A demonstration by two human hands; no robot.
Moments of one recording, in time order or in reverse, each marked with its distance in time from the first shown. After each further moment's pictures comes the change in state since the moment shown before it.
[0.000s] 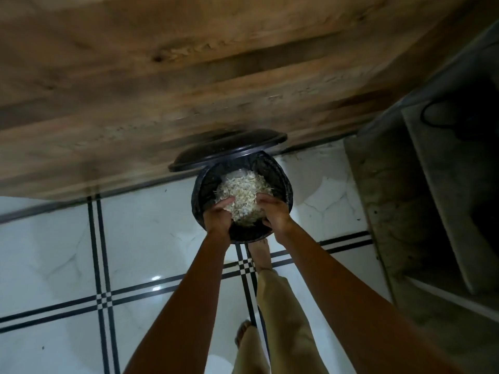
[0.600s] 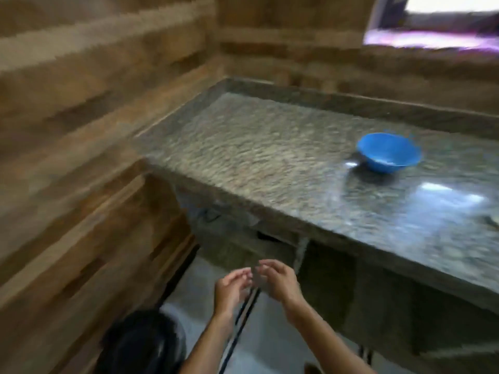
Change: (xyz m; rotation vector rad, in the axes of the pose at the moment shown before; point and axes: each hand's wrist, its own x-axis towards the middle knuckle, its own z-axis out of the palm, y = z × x) left_hand -0.500 -0.052 0.101 0.537 -0.865 0.475; right_hand -0.453 0.080 -0.297 0.474 0.540 -0.571
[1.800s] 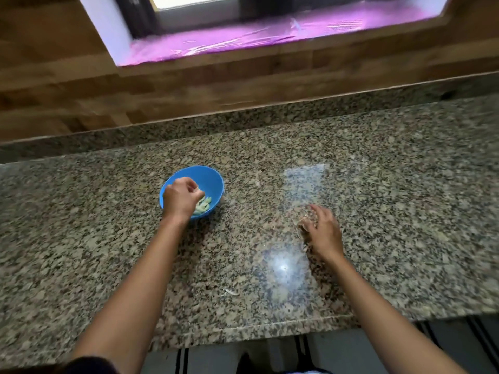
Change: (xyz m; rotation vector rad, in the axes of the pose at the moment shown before) left_hand 0.139 0.177 0.495 1.085 -0.105 0.873; right_hand 0.085 -0.030 -0.518 -0.475 0.864 0.028
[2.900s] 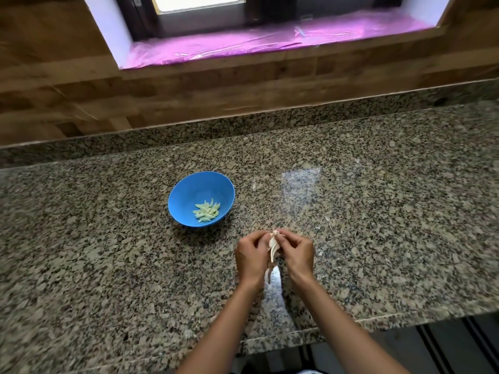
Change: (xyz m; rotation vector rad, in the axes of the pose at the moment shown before) left_hand -0.122 0.030 0.068 -0.634 -0.268 -0.168; right_hand -0.053 -0.070 0.067 0.773 0.059 0.218
